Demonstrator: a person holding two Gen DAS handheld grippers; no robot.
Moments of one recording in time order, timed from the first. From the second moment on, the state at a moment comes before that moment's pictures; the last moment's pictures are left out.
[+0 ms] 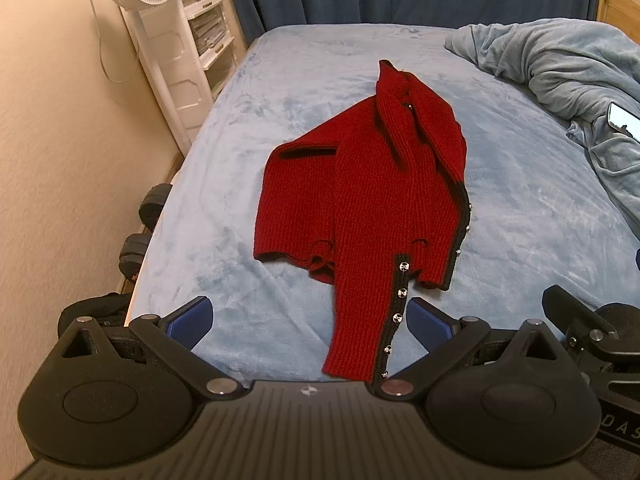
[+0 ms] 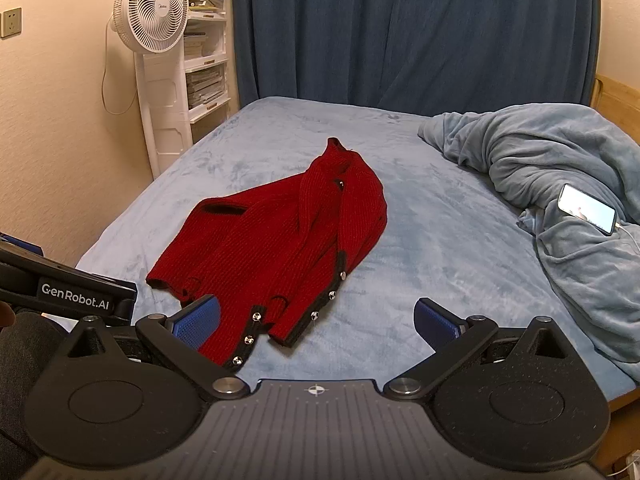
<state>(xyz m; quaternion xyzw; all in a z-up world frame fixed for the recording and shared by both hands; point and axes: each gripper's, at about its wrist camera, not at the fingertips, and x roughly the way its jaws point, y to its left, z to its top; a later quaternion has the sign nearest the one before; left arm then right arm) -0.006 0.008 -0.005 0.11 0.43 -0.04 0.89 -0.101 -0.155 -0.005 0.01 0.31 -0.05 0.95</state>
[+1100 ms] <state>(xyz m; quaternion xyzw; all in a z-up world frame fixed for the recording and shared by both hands) -0.001 0.010 -0.014 0.12 0.44 -0.04 0.89 -0.100 -0.156 -0.014 0.04 0.32 -0.04 0.95</state>
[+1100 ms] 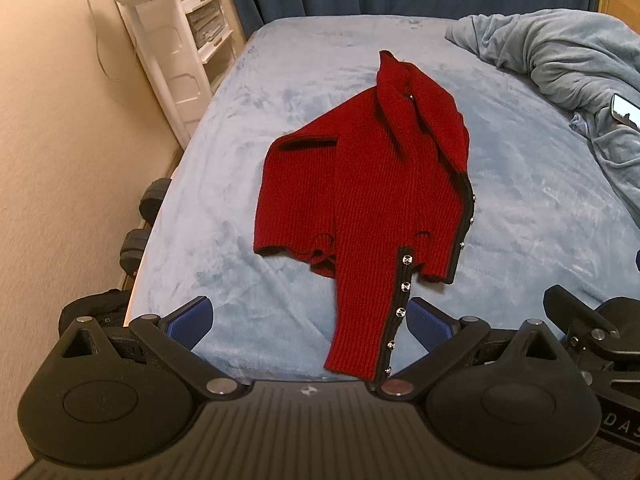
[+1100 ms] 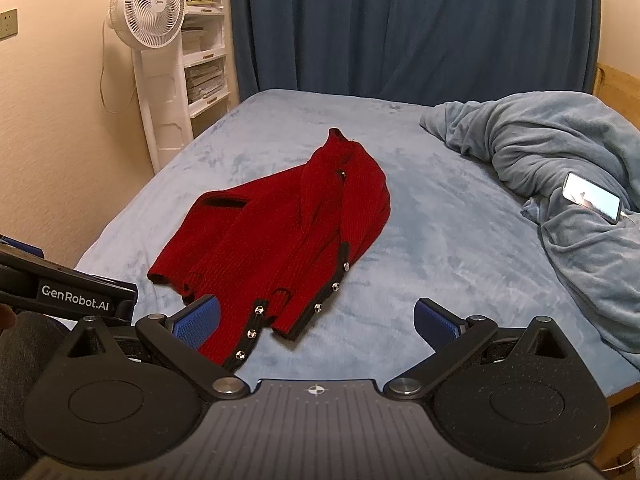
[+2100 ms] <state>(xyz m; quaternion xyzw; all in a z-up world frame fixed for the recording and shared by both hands) 0.357 -0.063 -0.069 0.01 0.48 -0.15 0.87 0.284 -0.279 -0.163 0.12 0.42 -0.09 0.90</state>
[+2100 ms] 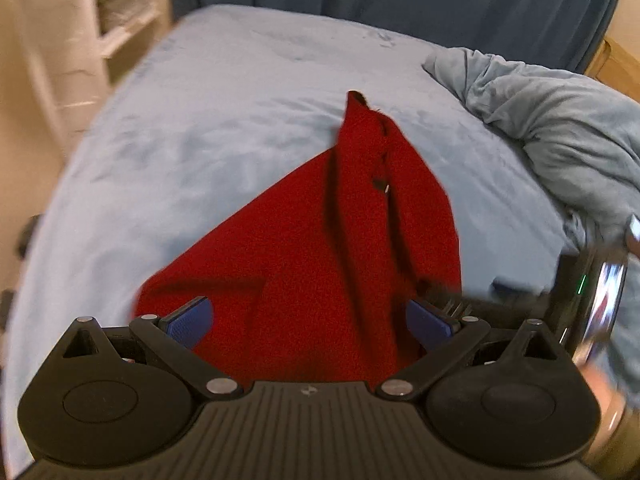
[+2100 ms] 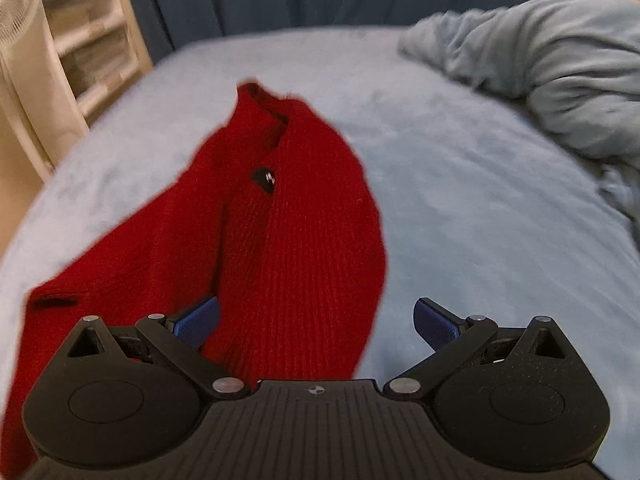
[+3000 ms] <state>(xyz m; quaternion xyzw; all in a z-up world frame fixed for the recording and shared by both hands) 0.292 0.086 0.086 0.07 0.29 -0.06 0.95 0.071 -0.373 0.041 0.05 0.13 -0.18 0.97</state>
